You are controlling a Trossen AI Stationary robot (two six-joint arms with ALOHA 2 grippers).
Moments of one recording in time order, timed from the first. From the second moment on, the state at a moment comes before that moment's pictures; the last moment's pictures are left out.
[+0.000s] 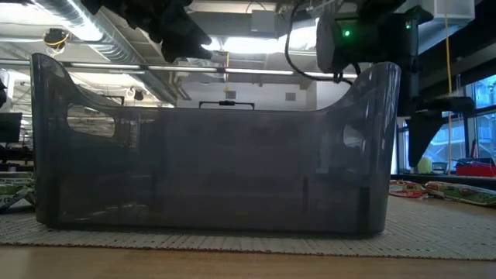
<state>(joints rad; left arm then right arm) 0.13 1.09 0.79 -0.15 0.02 -0.09 0.12 1.71 1.04 -1.03 0.23 1.79</state>
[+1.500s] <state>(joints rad) 0.13 1.10 0.79 -0.19 0.03 -0.15 0.12 1.82 1.04 -0.94 0.22 1.79</state>
